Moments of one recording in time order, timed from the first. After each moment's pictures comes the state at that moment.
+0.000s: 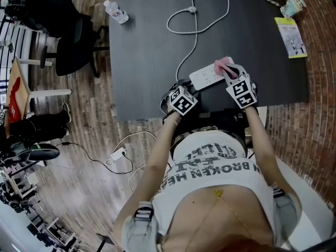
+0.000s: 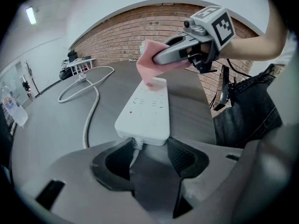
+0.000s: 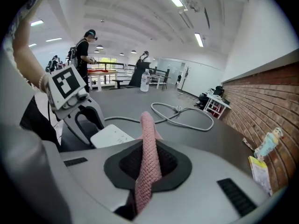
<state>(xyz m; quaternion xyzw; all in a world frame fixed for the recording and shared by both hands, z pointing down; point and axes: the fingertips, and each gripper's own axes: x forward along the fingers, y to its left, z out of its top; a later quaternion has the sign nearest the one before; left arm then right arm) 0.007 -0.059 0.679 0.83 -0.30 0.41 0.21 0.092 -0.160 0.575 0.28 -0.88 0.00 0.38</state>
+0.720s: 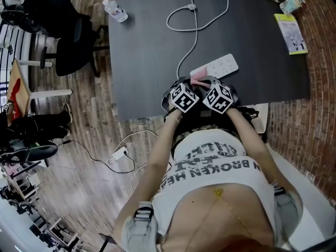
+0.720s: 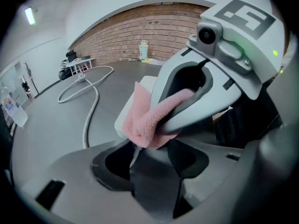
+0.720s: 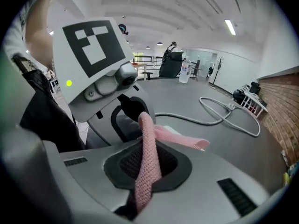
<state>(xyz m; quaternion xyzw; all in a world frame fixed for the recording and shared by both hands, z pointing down) 0.011 -0.060 0.681 0.83 -0.30 0.42 0.21 -0.005 -0.062 0.638 0.10 -0.90 0.01 0.43</state>
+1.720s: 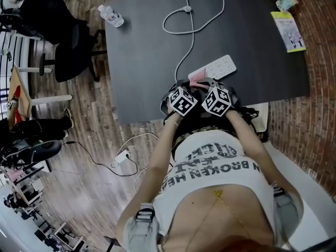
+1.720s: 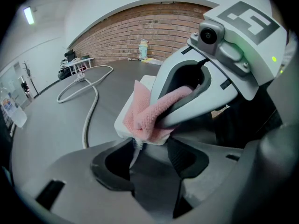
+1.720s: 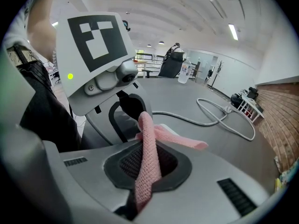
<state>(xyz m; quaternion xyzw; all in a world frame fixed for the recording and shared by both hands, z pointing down) 0.007 -0.058 0.680 0.83 -0.30 0.42 0.21 -0.003 -0.065 0.640 0.11 -0.89 -0.02 0.44</state>
